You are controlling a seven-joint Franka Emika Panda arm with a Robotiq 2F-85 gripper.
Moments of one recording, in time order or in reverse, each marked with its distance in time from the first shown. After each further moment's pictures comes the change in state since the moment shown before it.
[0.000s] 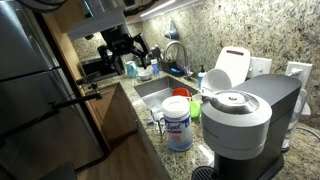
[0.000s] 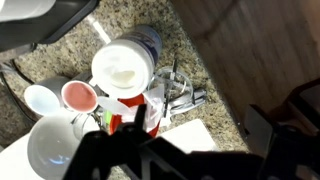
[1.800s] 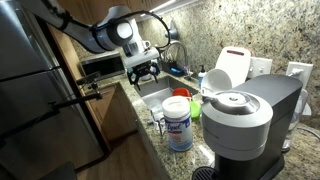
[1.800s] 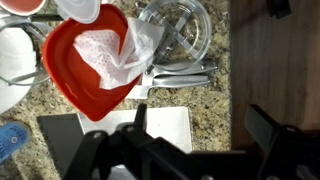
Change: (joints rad) arm 0.006 0.598 0.173 0.380 -0.124 0.151 -0.146
